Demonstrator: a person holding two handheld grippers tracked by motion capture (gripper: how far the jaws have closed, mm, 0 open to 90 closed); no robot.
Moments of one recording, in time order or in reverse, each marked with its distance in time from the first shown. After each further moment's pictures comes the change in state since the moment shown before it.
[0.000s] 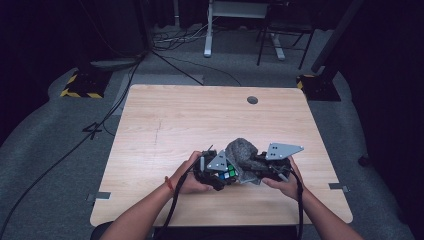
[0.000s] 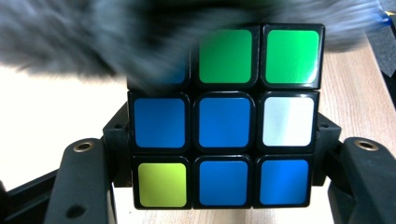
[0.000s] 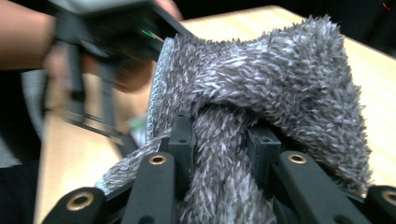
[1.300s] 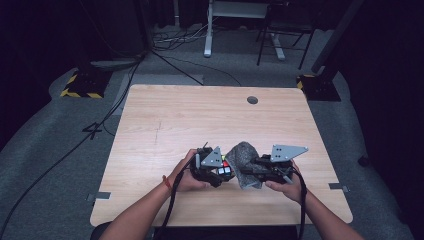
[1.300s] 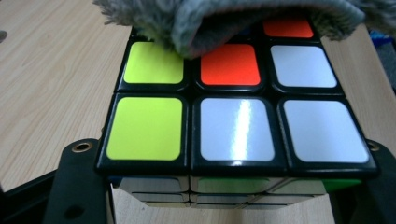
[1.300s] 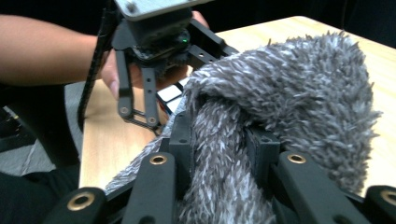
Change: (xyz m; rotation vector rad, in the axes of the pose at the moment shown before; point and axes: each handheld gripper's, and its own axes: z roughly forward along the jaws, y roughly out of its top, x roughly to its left) left arm 0.010 -0.008 -0.005 -0.059 0.008 -0.031; right arm 0.006 0.000 -0.008 -0.067 0.108 0.016
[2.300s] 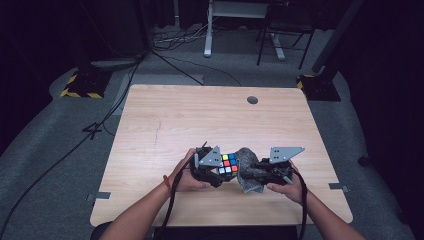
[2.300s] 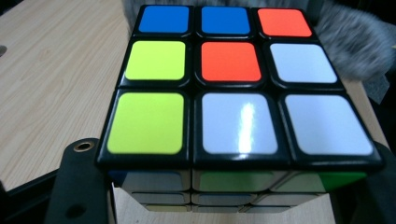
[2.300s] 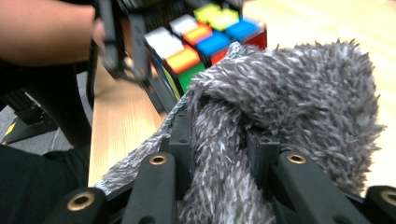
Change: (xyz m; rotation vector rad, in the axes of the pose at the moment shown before) left arm -0.002 0.002 -0.002 -0.034 -0.017 -0.007; right arm -0.007 -0.014 0.003 0.059 0.069 0.039
